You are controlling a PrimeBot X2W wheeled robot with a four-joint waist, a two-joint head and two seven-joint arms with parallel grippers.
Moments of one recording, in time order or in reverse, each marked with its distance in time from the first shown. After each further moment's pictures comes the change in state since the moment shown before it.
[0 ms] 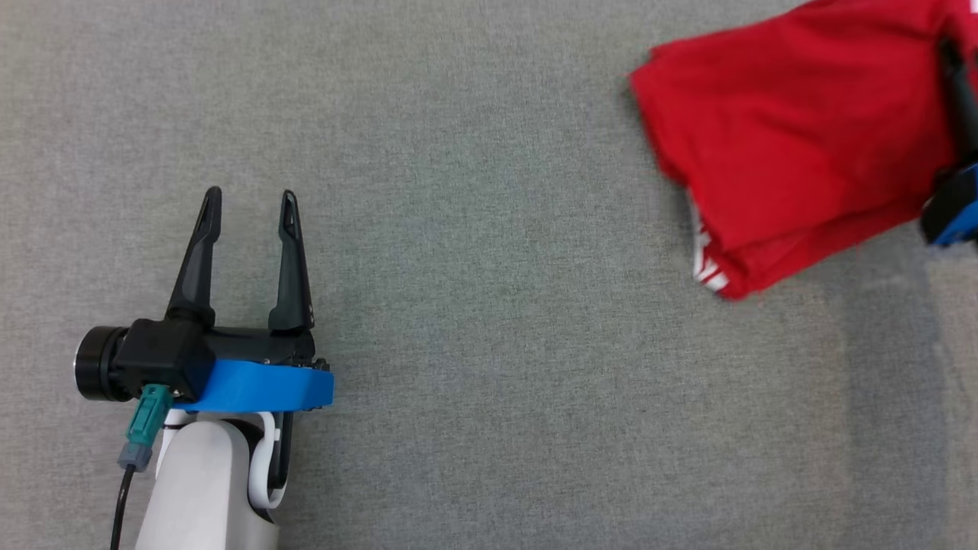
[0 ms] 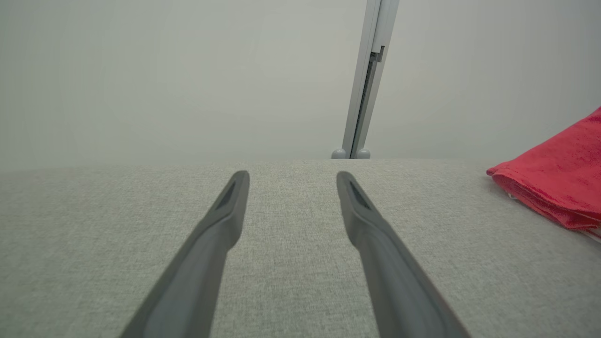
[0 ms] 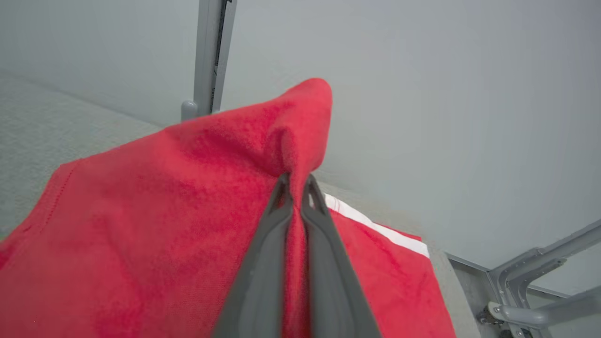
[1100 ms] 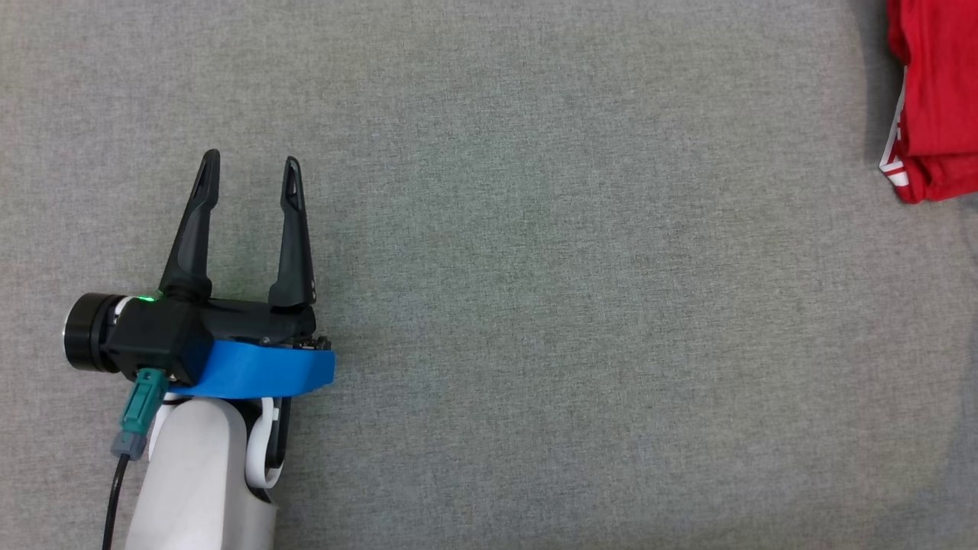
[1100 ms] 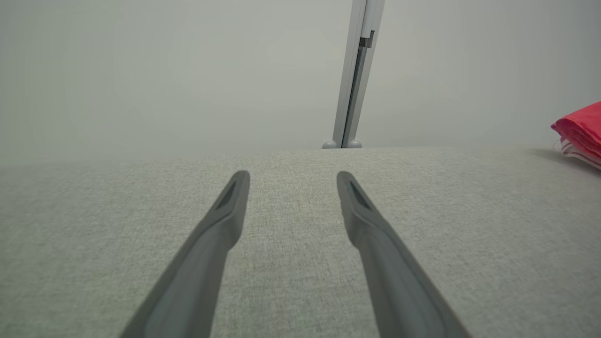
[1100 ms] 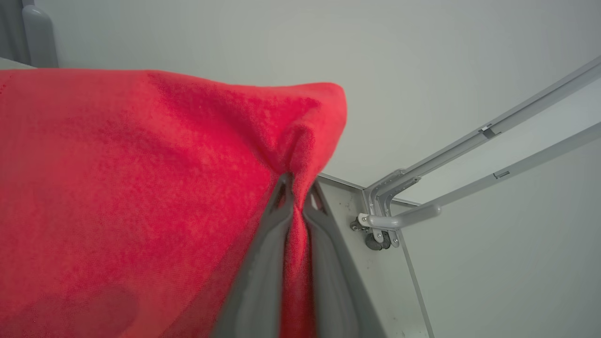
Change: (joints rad) left arm -0.043 0.007 -0.014 -0.046 0.021 -0.011 0.000; right arm -0.147 -0.274 -0.149 0.137 -0.056 0.000 0.197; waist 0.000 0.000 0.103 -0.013
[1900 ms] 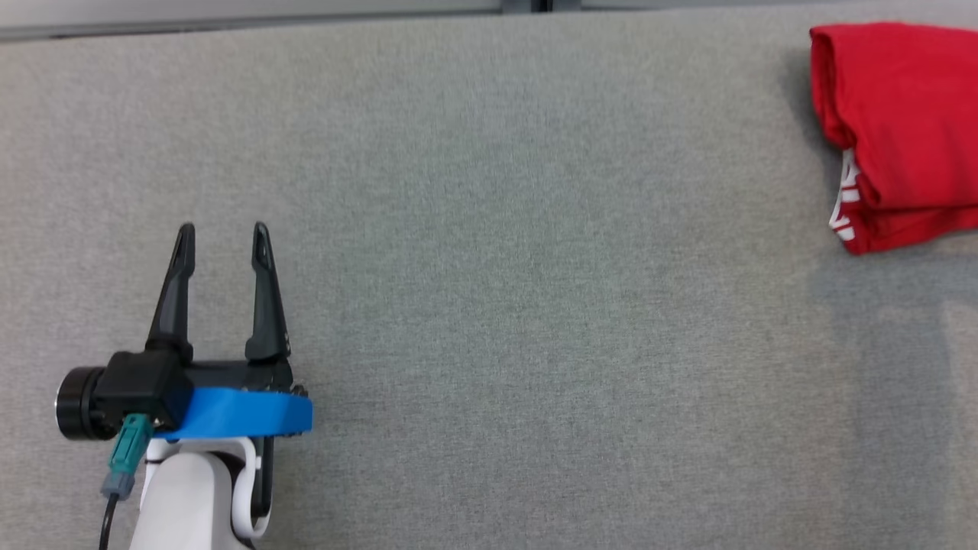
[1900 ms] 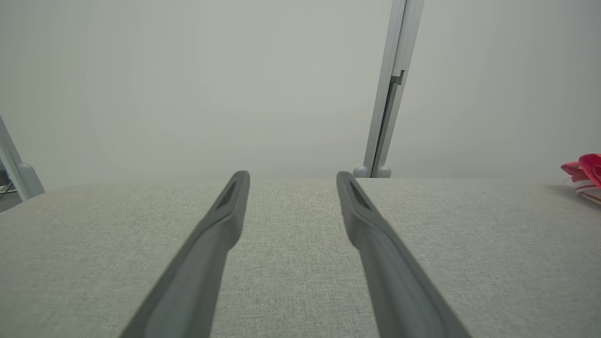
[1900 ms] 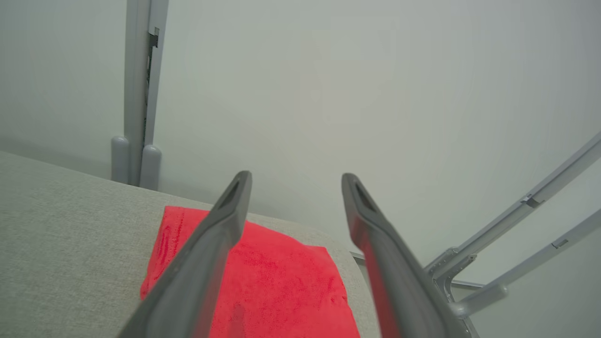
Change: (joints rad) left arm 0.100 -0.003 0.059 0.033 -0.022 0.016 0.000; right arm 0.081 0.224 -0.024 -0.090 -0.070 0.000 -0.156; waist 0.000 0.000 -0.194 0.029
